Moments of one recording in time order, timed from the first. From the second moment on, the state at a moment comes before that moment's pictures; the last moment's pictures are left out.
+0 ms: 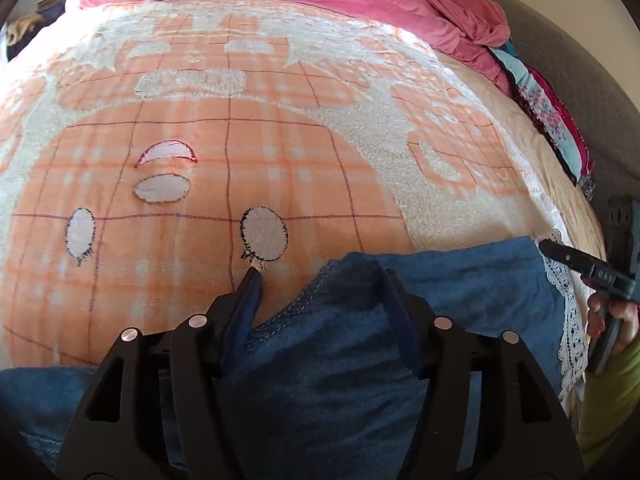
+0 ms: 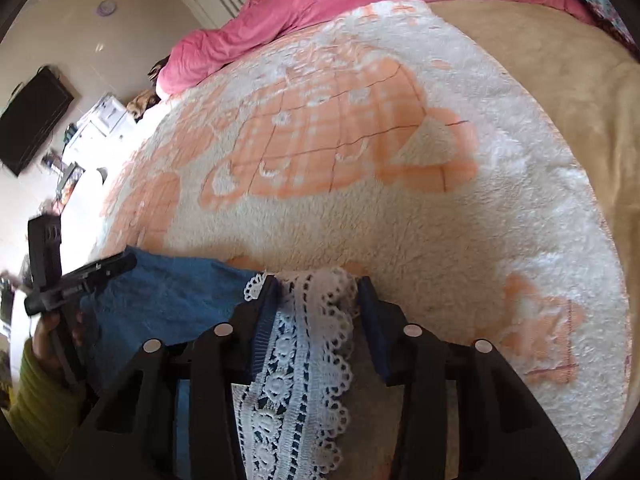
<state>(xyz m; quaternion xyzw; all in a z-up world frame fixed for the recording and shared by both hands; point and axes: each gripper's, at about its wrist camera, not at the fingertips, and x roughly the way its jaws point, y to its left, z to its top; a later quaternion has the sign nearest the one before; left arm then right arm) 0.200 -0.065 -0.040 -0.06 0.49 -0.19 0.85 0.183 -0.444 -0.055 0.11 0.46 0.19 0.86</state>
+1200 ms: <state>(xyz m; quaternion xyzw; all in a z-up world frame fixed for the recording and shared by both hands) 0.141 -0.043 -0.001 -0.06 0.38 -0.15 0.91 0.123 -0.439 -0.017 -0.01 0.34 0.08 0.94</state>
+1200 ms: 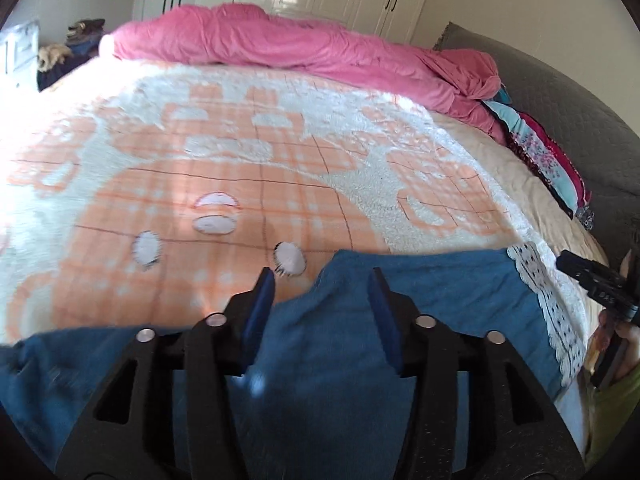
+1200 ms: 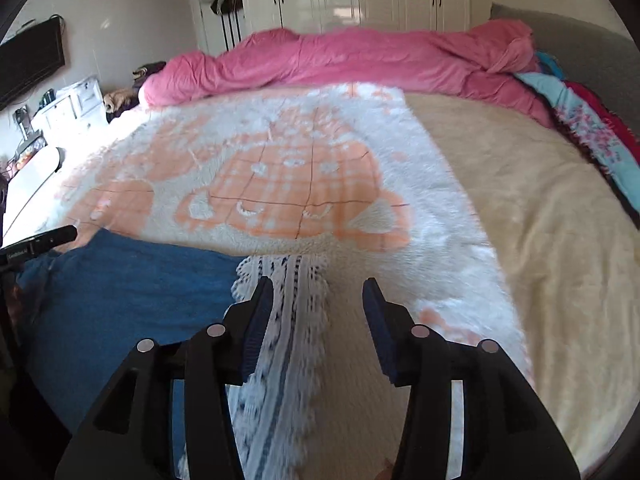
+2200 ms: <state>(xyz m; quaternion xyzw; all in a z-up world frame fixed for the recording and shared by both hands) 0.088 0.052 -0.028 -0.17 0.44 -0.01 0.88 0.037 -0.390 -0.070 -0.01 0.42 0.14 0.90</state>
